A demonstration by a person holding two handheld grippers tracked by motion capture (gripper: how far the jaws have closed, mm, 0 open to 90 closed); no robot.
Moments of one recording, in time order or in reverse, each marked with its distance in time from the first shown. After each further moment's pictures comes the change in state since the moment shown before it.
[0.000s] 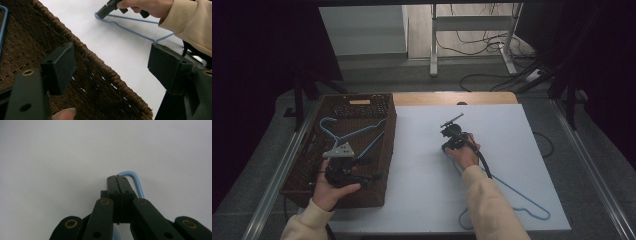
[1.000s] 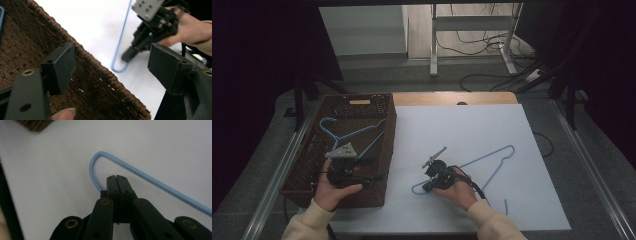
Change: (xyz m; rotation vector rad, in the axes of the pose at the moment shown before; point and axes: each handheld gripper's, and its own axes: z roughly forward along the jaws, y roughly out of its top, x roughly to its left) left arm -0.003 0.001 0.004 0.009 -0.004 0.009; right arm 0.099 -0.072 -0.022 0.074 0.319 -0.274
